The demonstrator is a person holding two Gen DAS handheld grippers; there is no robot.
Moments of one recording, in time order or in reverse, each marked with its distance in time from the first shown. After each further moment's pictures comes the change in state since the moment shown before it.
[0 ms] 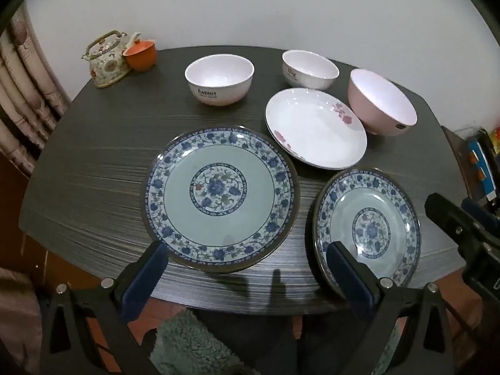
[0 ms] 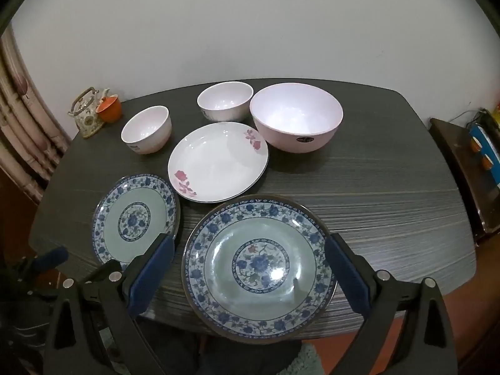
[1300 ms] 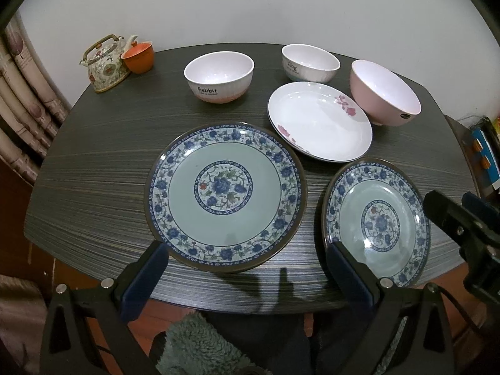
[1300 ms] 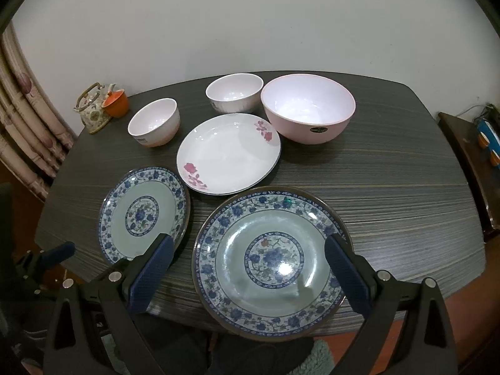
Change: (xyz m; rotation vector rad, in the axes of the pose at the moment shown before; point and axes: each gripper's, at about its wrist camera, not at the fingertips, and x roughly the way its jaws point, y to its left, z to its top) left arm 0.004 -0.001 -0.003 0.042 -0.003 0.031; right arm 0.007 0.008 -0.004 0.003 0.022 0.032
